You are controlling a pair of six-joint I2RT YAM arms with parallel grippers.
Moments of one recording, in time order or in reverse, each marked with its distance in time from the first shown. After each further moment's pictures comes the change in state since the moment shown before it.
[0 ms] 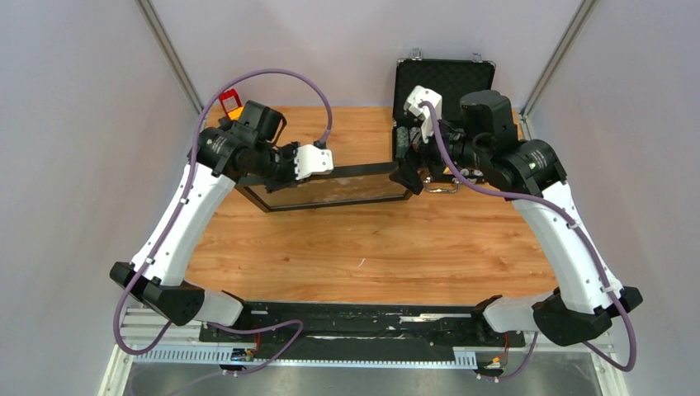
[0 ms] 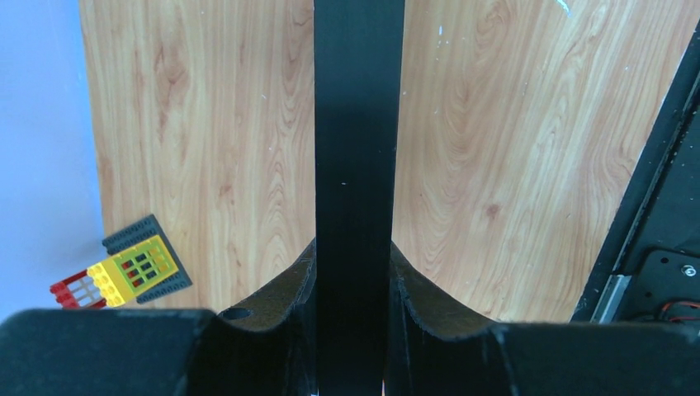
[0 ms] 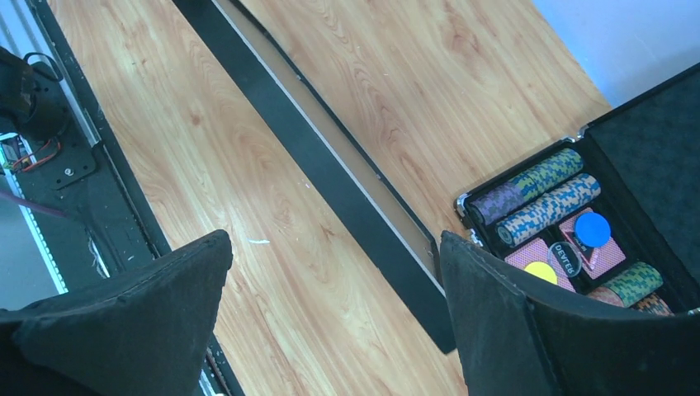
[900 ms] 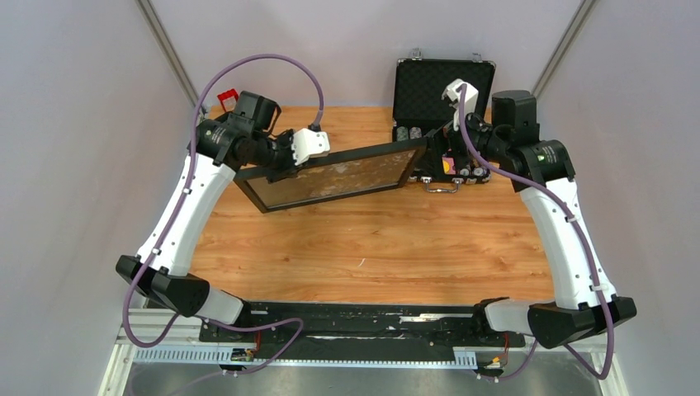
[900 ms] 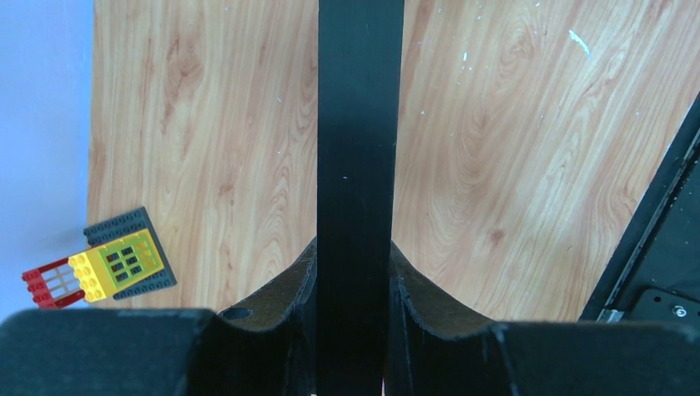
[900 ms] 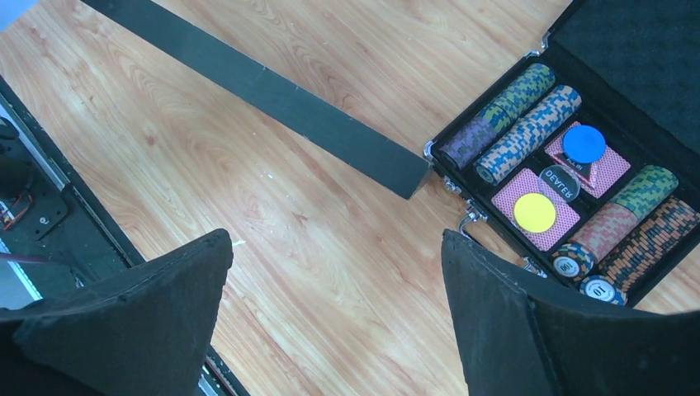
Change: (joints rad) left arm 0.086 0.050 0.036 0.042 0.057 -0.061; right arm -0.288 -0.040 -0.163 0.080 -0.106 0.068
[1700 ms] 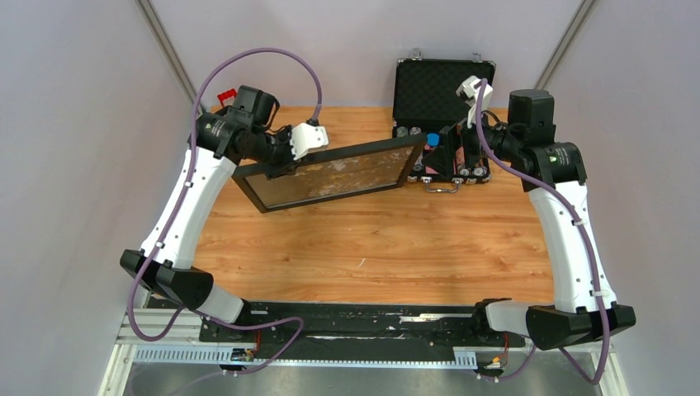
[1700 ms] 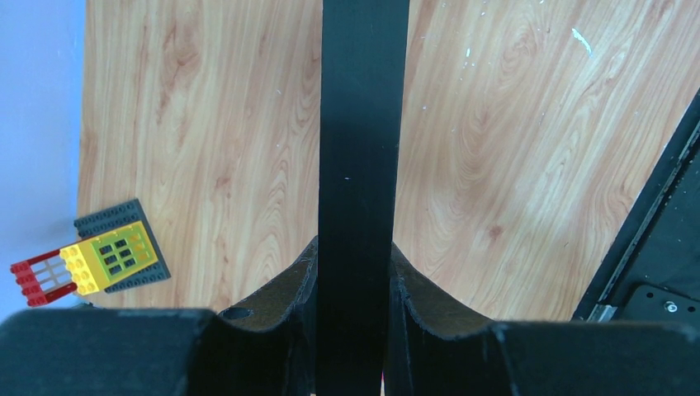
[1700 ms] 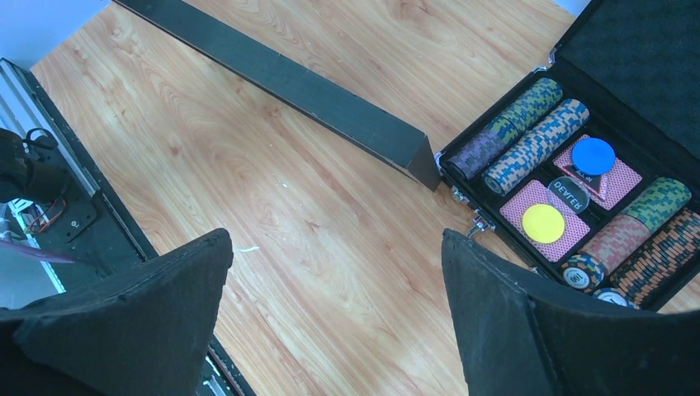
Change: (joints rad) left arm 0.023 0.044 0.059 -0.038 0.005 -0.009; right arm -0.113 -0.020 0.000 0.009 -0.152 -0.005
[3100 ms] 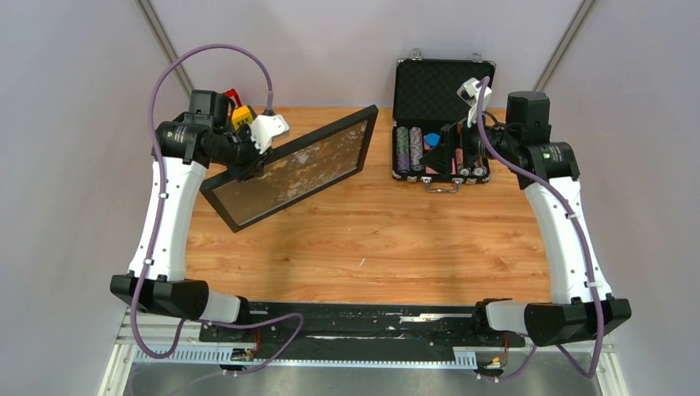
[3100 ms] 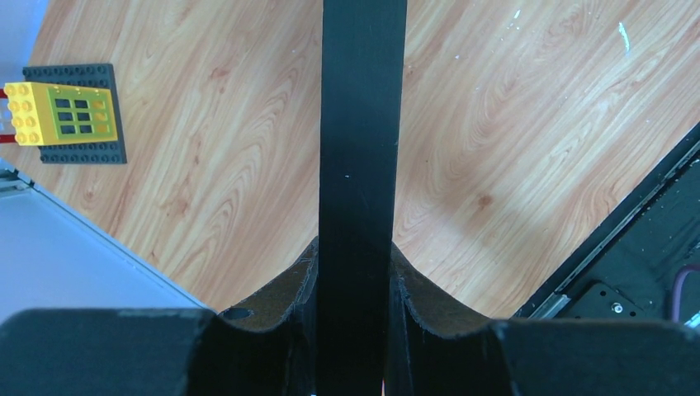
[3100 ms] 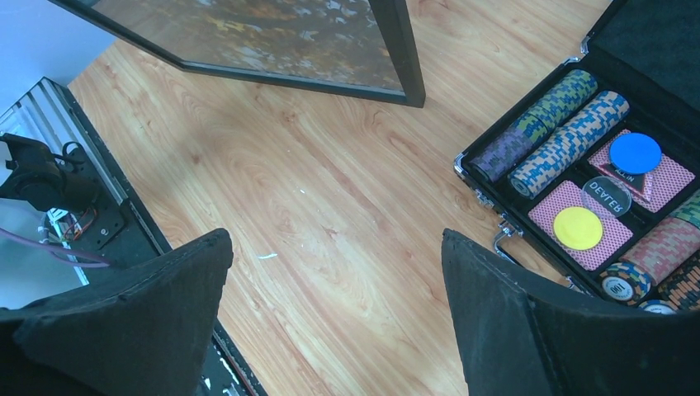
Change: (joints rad) left arm 0.249 -0.093 -0.061 -0.039 0.032 -0.090; right arm -0.037 0.014 -0.066 0.070 -0.079 0.056
